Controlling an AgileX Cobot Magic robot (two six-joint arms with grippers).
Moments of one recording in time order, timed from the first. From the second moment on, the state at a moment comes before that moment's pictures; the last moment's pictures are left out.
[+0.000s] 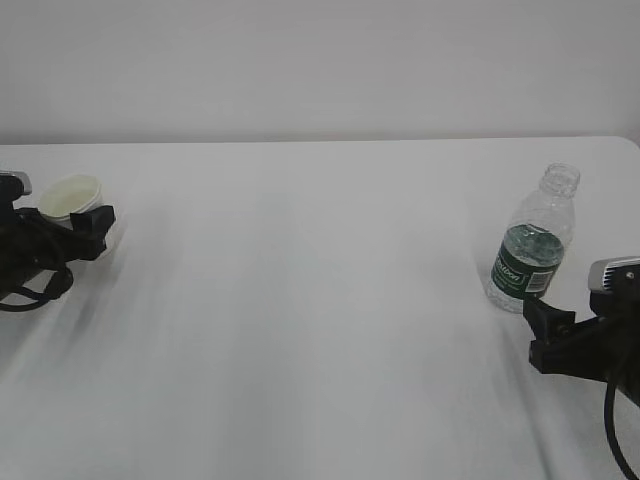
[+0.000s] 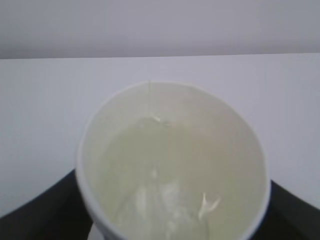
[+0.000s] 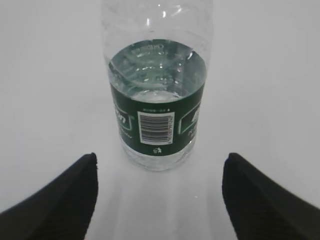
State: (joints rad) left arm 0.03 2.19 -0.79 0.24 -1.09 -0.17; right arm 0.23 1.85 -0.21 0.14 -1.14 -0.05
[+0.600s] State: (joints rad) left arm 0.03 2.19 -0.77 0.22 -1.09 -0.17; right arm 0.23 1.85 -0.21 0.14 -1.14 -0.04
